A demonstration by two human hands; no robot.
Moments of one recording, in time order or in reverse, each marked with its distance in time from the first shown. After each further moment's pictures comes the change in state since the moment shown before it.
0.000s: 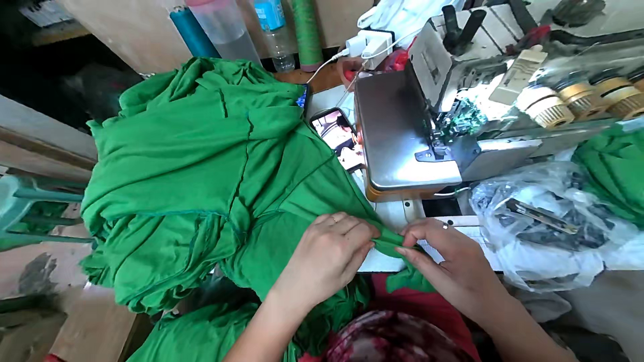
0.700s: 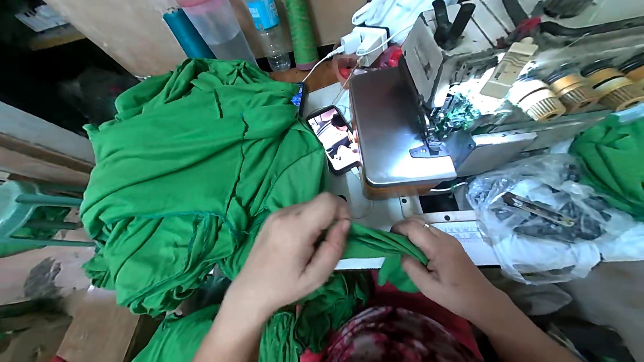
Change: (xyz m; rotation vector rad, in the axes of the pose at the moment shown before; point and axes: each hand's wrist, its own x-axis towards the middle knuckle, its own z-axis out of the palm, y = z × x) left_hand 0.015 0.014 -0.061 -0.088 0.144 -0.114; right_hand -0.001 -0.008 0.004 -0.057 -0.089 0.018
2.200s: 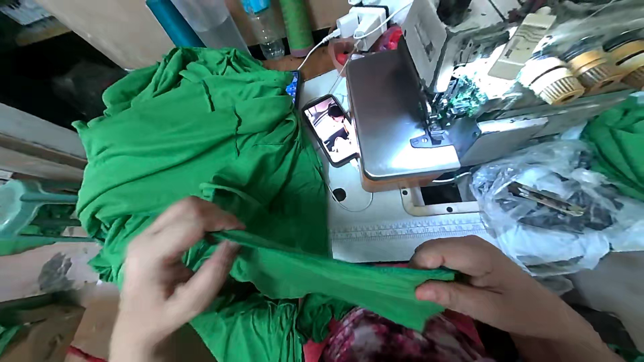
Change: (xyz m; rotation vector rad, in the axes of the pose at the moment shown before) left_hand -0.058 -0.043 -0.081 0.105 0.044 -0.076; right_hand 0.008 -0.007 -0.039 0.714 -0.286 -0.153
